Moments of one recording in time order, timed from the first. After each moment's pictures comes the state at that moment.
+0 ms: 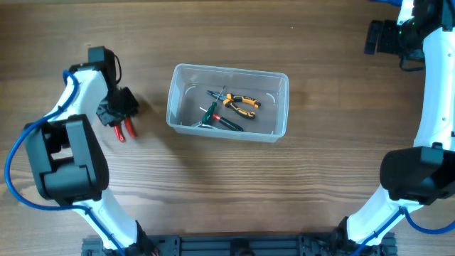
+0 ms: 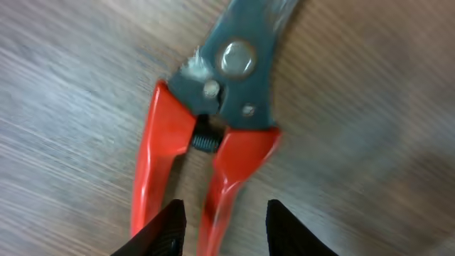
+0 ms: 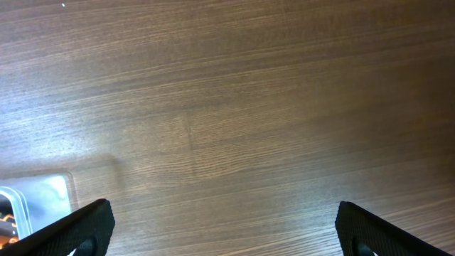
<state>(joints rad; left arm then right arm) 0.15 1.98 1.34 -0.92 -0.04 -0.43 -0.18 1.95 2.13 -1.37 0.09 0.00</state>
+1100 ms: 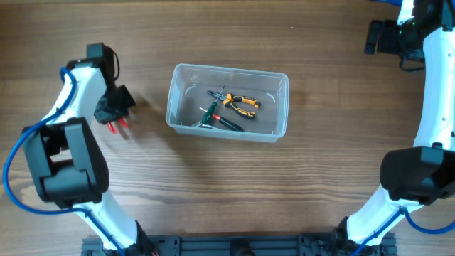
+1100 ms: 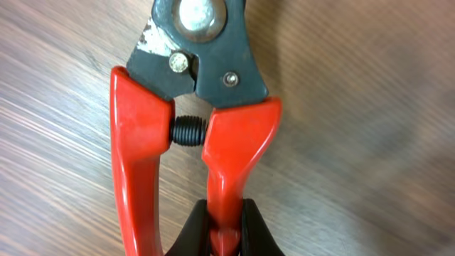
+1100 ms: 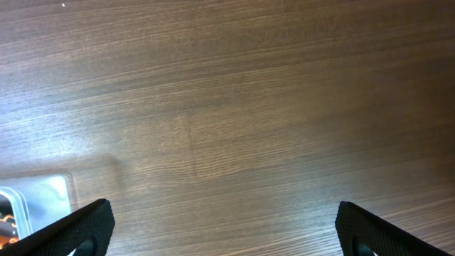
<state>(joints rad) 0.14 1.96 1.41 -0.99 -0.13 -0.40 -0.18 1.95 2.13 -1.37 0.09 0.00</state>
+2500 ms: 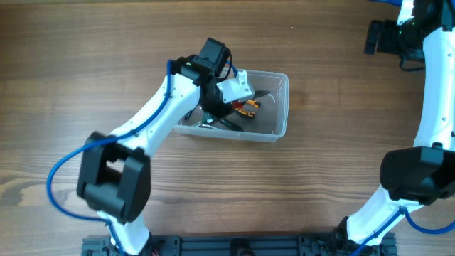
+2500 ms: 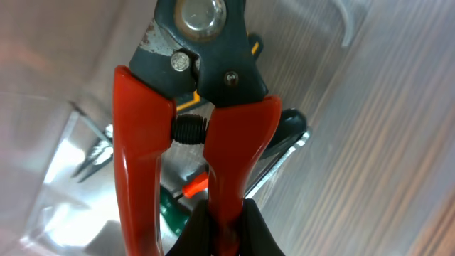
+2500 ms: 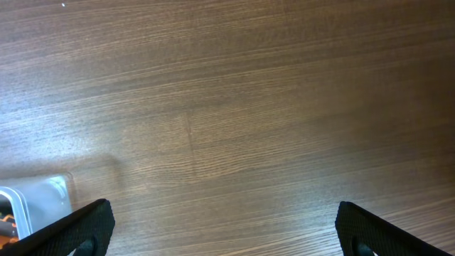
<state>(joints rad) -0.48 1.91 1.49 -0.93 0.21 0.71 -0.18 1.95 2.13 -1.37 0.09 0.00</state>
